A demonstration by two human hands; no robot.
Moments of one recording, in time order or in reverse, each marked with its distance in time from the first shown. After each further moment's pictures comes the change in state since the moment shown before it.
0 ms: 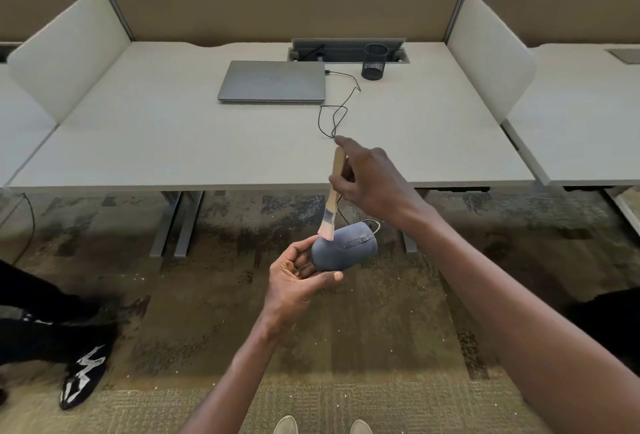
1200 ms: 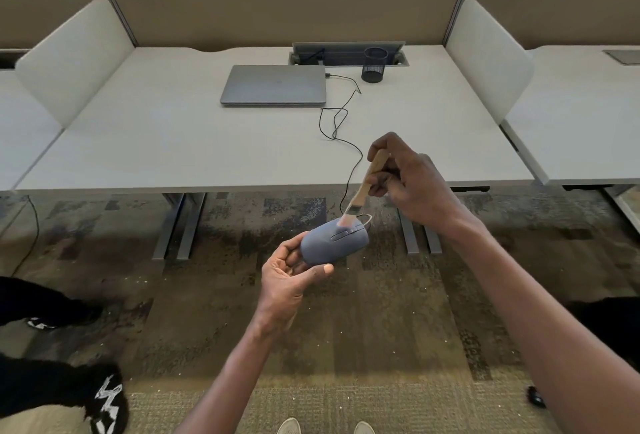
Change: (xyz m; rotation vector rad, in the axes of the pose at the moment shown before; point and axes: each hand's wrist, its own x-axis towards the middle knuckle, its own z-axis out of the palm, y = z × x) left_hand -0.004 0.005 -0.012 -0.084 0.043 0.007; right_hand -0.032 0.036 -0.026 0.274 0.105 -0.073
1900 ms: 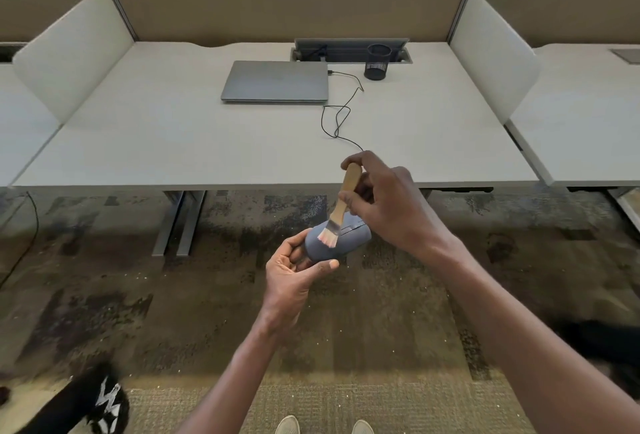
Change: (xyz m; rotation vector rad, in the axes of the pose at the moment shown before) left_hand 0.007 0.000 0.008 0.008 0.033 0.003; right_hand -0.011 -0.035 0.031 -0.134 0.002 -0.032
